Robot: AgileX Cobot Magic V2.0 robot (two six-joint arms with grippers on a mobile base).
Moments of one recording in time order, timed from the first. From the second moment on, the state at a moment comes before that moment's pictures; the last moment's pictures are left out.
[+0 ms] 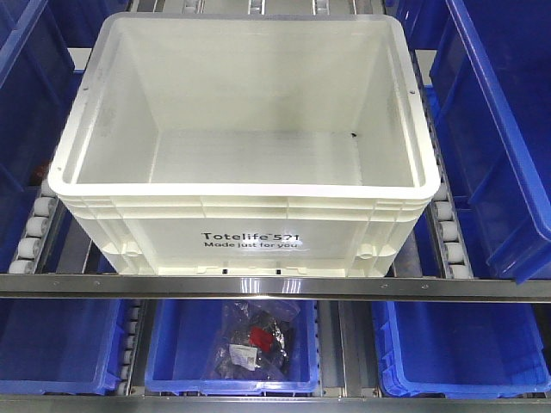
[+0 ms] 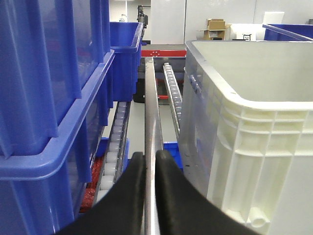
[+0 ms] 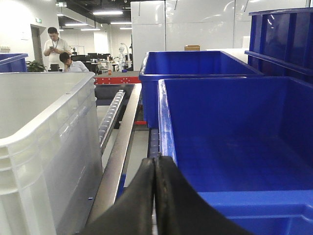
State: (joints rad) left arm 0.00 -0.01 0.03 -0.05 0.04 0.05; right arm -0.02 -0.02 0.03 -0.07 -0.04 0.05
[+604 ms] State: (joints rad) left arm 0.00 -0.01 0.03 -0.05 0.04 0.05; right arm -0.02 -0.02 0.03 -0.07 -0.04 0.05
